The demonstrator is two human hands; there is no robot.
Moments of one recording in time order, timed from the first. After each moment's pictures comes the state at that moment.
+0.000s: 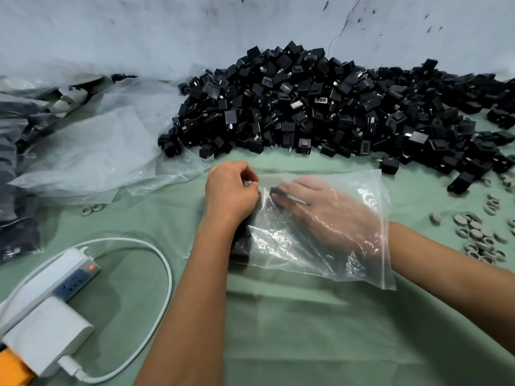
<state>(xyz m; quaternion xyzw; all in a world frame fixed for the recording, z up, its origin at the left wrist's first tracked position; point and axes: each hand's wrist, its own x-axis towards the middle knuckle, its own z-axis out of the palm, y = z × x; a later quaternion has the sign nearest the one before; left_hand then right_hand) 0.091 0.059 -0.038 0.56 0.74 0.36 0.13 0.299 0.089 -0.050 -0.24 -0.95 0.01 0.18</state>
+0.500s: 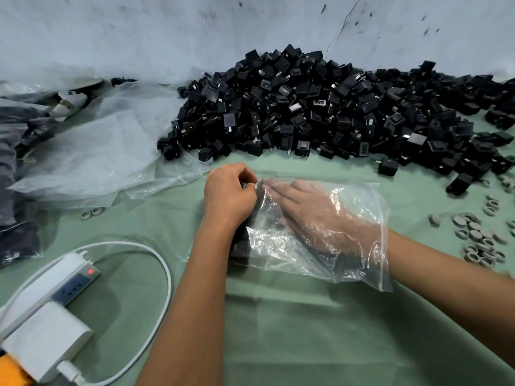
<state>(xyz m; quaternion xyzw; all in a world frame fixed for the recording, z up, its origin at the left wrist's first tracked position) 0.091 0.060 -0.038 0.55 0.73 0.38 0.13 0.271 0.092 -0.062 -0.29 -0.95 -0.05 0.09</state>
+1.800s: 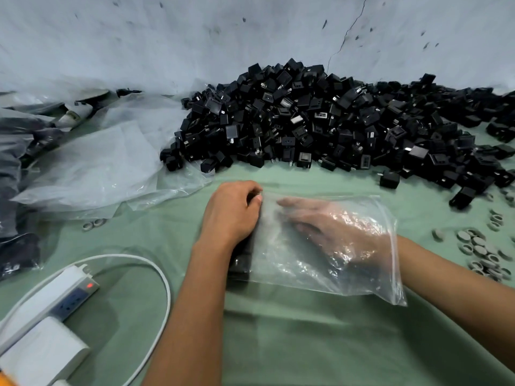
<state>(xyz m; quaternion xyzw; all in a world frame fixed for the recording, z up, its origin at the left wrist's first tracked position) 0.085 0.059 -0.045 0.63 0.71 0.30 0.10 0.308 0.120 -0.077 -0.22 -0.95 0.08 0.23</state>
